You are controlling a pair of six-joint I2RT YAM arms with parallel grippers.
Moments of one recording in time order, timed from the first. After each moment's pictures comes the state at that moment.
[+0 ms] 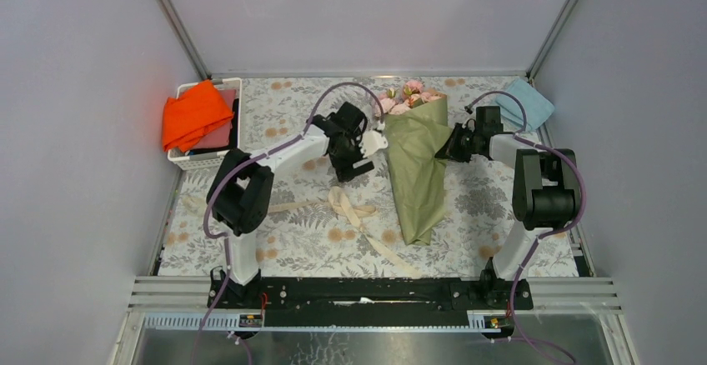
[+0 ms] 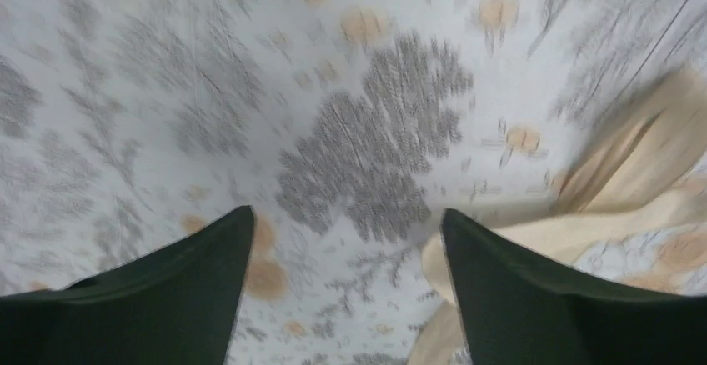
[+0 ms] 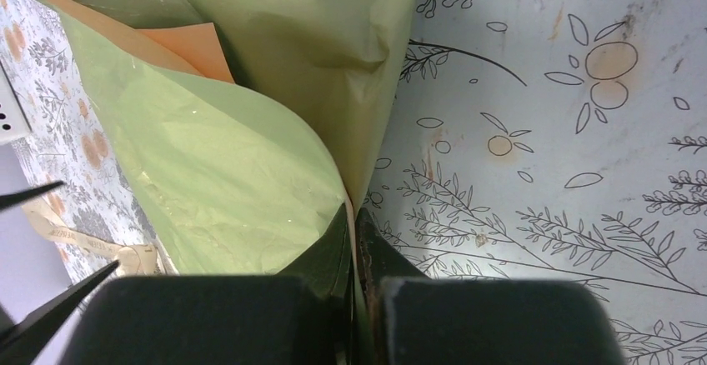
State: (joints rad) left arm -0.59 1.92 1.41 -0.72 0.14 0.67; right arm 0.00 1.82 1.03 -0.17 -0.47 0.42
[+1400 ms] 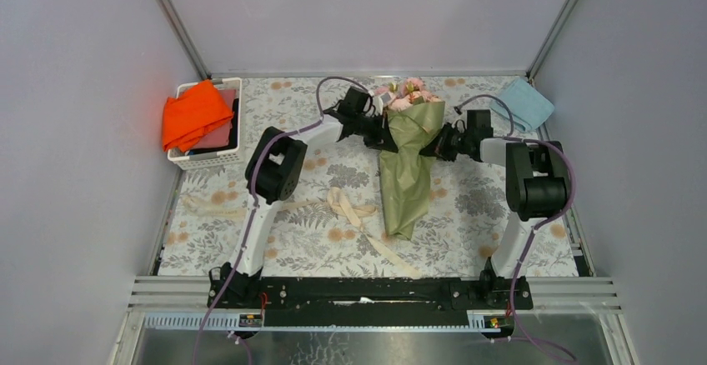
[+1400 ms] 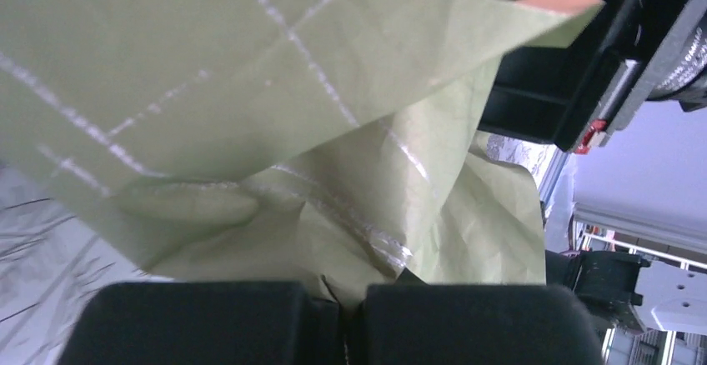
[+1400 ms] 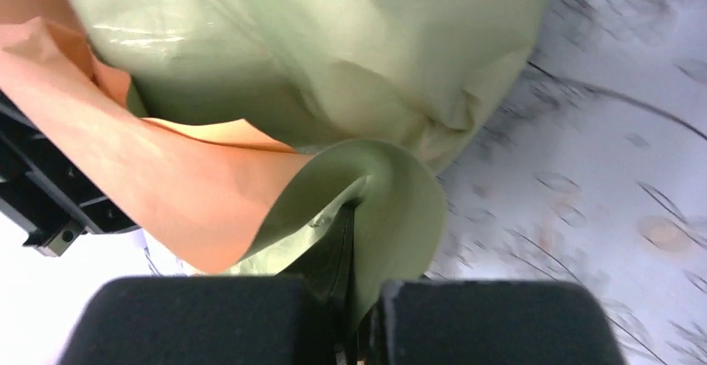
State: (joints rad) left arm -0.50 2.35 1.75 -0.18 0.73 -0.53; right arm 0.03 1.91 0.98 0.06 -0.64 0.55
